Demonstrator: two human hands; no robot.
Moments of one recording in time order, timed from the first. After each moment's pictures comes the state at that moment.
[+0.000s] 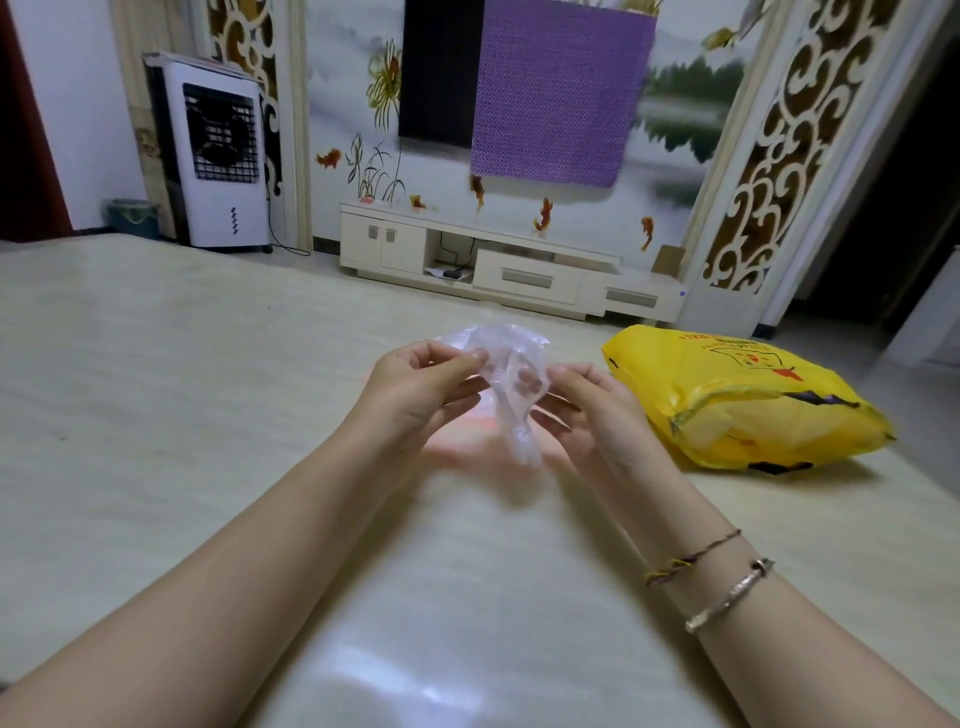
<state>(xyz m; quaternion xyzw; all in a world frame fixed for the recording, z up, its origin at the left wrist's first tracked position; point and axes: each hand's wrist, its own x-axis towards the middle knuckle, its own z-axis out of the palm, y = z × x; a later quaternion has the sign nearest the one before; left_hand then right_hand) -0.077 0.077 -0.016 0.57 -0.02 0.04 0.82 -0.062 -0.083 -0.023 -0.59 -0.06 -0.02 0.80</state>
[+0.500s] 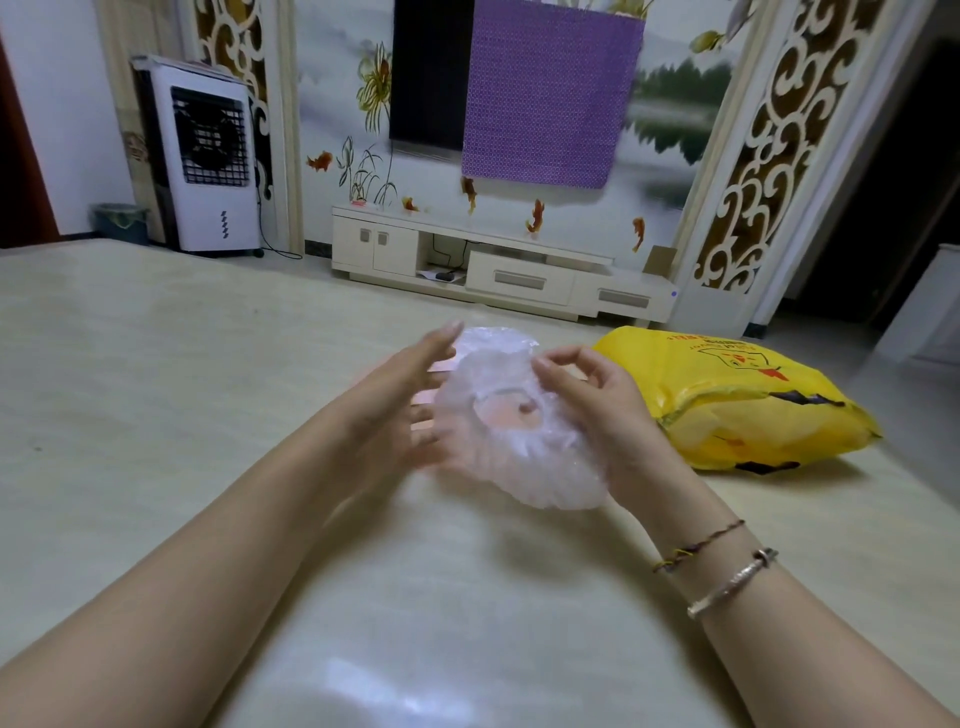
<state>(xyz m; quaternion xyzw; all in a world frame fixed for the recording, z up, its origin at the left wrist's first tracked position) -0.078 0.085 -0.011 0.64 0.00 -0.08 0.77 -0.064 -0.099 -0.012 -0.70 -0.12 -0.06 0.70</state>
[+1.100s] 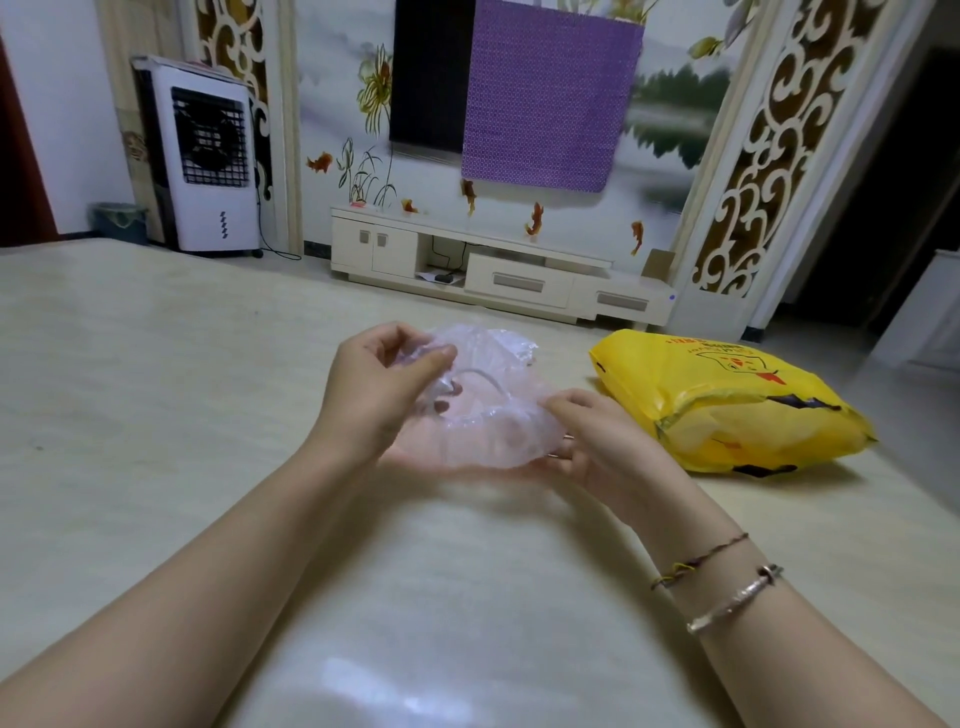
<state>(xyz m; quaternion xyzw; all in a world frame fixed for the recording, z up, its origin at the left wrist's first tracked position) -0.073 0.088 -0.020 0.65 -0.05 0.20 0.73 -0.067 -0.096 -0.019 -0.70 0.01 0.05 0.71</state>
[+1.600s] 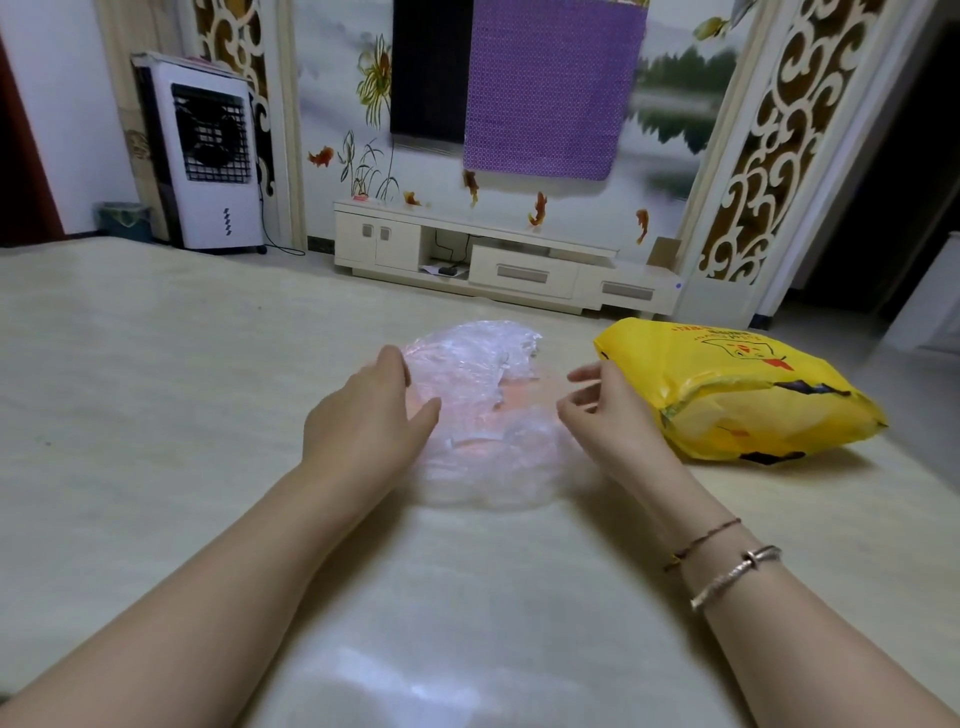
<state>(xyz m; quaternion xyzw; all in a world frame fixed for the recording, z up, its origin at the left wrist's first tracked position) -0.081 0.097 -0.041 0.95 0.03 0.20 0.23 -0.048 -0.117 -0.037 -0.90 -0.03 -0.15 0.41</state>
